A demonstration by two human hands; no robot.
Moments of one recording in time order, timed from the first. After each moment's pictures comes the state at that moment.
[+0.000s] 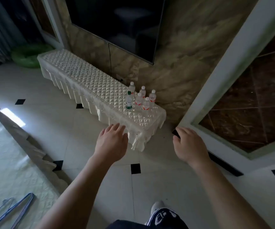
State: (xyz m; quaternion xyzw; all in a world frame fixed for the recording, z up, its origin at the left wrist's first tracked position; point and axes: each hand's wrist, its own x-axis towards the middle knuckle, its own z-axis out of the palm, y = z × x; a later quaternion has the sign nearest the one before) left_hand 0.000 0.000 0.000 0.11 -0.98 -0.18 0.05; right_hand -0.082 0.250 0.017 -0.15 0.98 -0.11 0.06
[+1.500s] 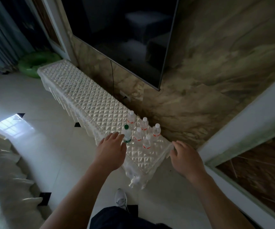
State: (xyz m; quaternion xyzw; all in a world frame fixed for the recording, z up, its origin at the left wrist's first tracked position) left_hand -0.340 -0.059 -0.026 0.17 -0.97 -0.16 0.00; right_hand -0.431 0.180 -0.020 -0.19 0.97 -0.13 0.12
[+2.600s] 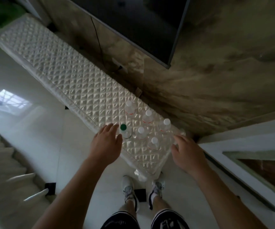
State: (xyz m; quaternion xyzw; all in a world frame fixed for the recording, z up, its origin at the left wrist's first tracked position) left_hand -0.537 -0.151 -0.163 0.19 -0.95 -0.21 -0.12; right_hand -0.613 0.104 -0.154 -0.15 0.95 -0.15 0.24
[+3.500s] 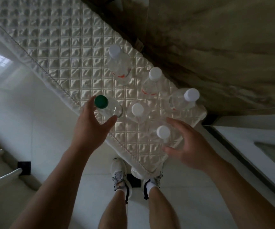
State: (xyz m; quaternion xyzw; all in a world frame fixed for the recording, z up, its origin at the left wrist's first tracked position) left_hand -0.564 -0.161 -0.409 0.35 -0.86 -0.36 -0.05; right_hand -0.654 0.117 -0.400 -0.20 0.85 -0.32 0.38
